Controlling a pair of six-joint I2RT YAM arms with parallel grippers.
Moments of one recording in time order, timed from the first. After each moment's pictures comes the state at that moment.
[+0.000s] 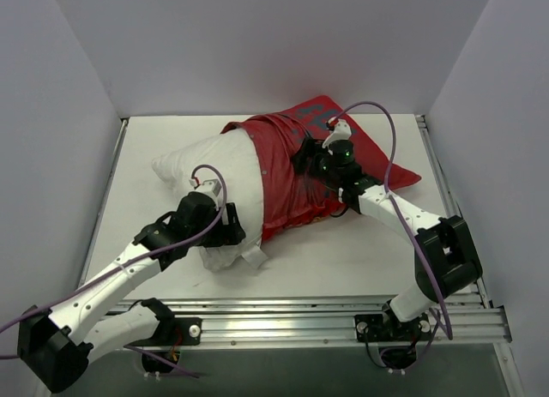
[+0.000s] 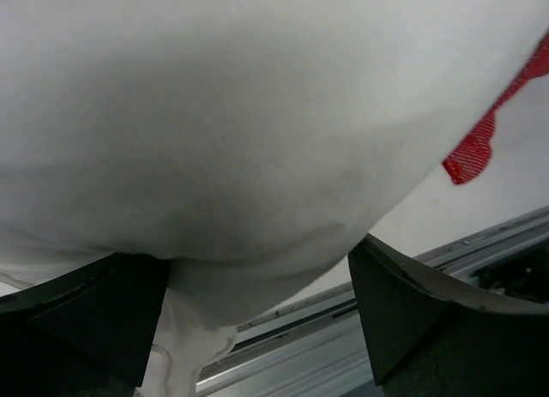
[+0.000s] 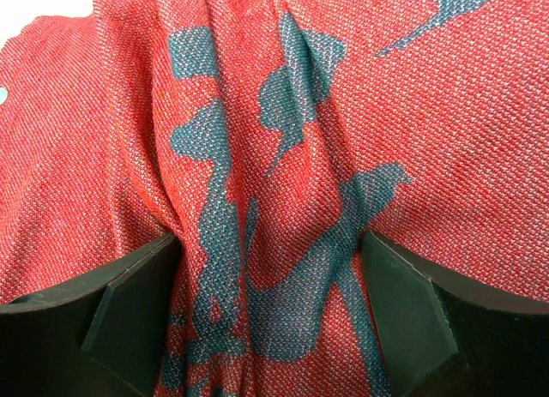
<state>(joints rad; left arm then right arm) -0.66 0.96 0.79 -0.57 -0.03 -0.65 0.45 1.56 1.00 0.20 0.03 0.46</state>
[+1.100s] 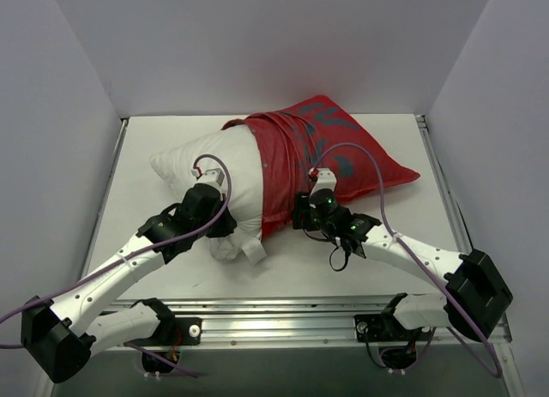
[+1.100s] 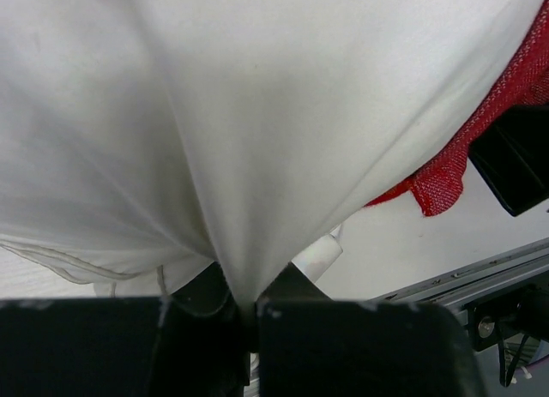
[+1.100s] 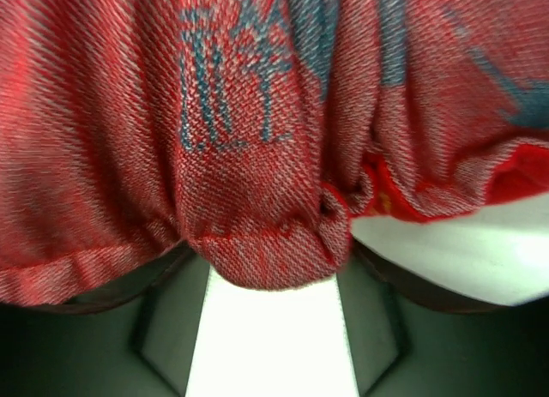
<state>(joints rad) -0.71 1.06 0.89 -0.55 -0.16 -0.67 0.76 1.26 0.73 -0.10 0.27 0.52</state>
